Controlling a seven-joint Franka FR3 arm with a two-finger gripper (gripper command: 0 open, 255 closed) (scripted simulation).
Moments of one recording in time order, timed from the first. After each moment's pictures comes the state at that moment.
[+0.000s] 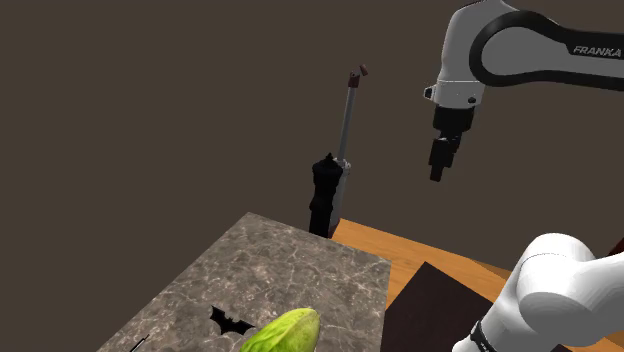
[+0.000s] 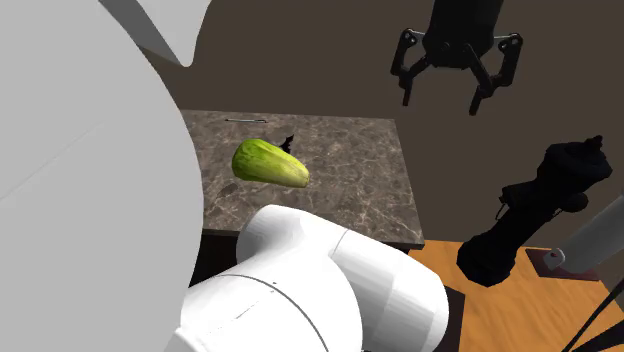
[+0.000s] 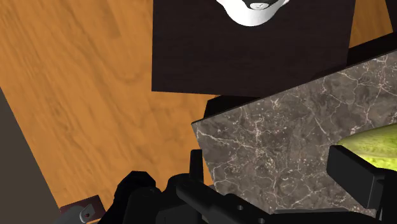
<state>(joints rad) 0.01 -0.80 -0.06 -2.35 -0.12 1.43 -0.11</state>
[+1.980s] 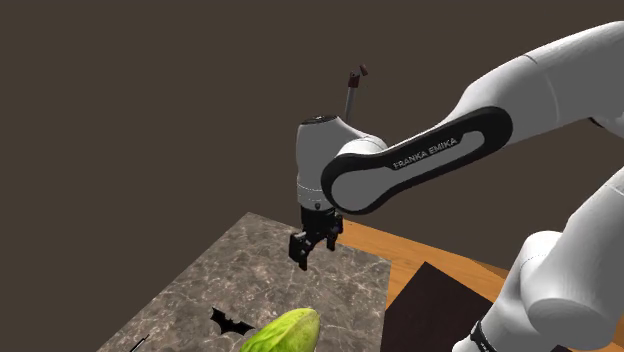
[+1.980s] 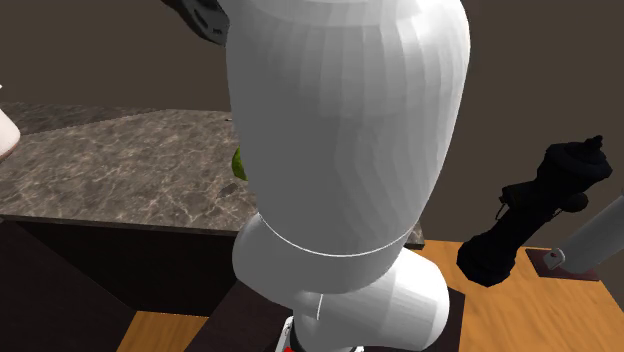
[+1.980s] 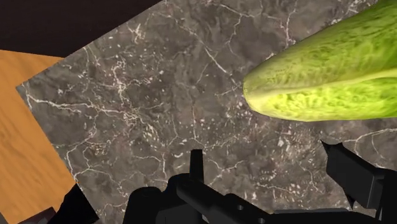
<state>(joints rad) 0.13 -0.14 0.36 -2.35 0.07 2.11 0.50</state>
